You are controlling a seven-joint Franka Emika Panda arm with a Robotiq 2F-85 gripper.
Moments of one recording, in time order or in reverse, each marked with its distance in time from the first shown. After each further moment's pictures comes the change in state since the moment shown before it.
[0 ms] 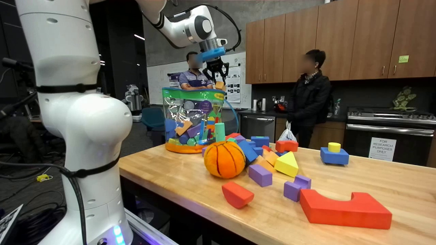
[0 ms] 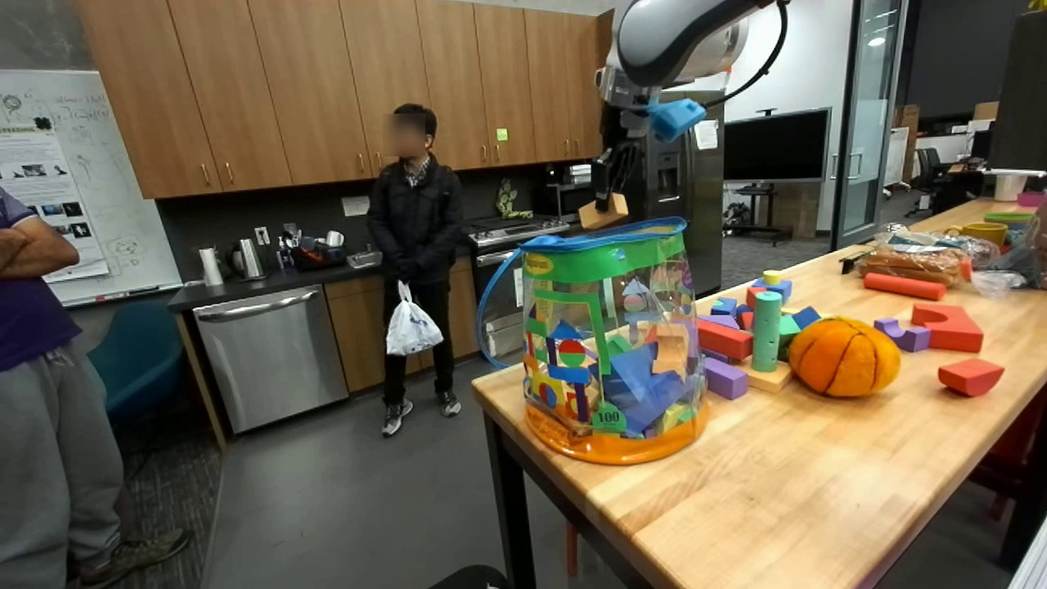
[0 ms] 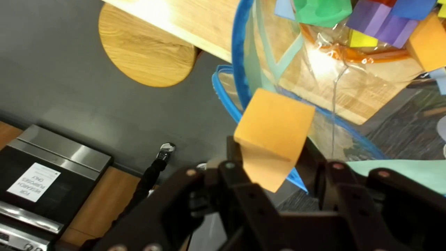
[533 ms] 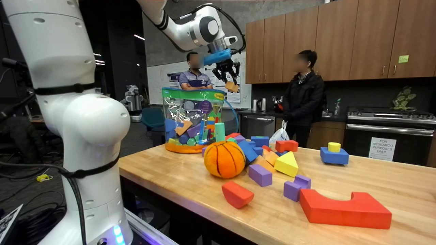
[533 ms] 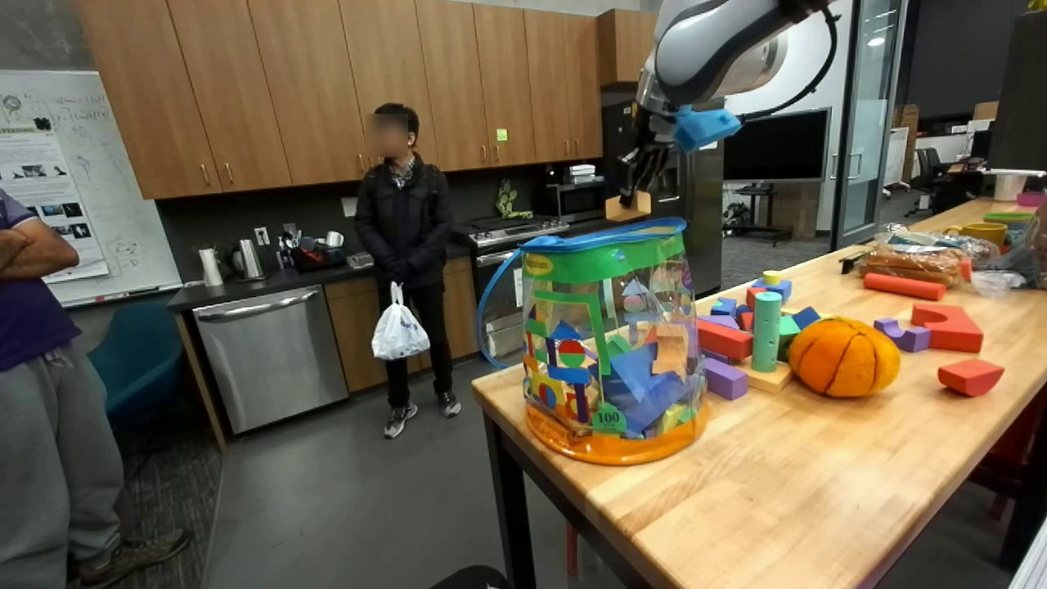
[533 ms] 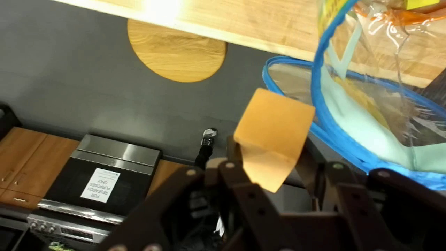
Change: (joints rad) arm -0.059 -0.069 -0.048 -0.138 -0.001 0.181 0.134
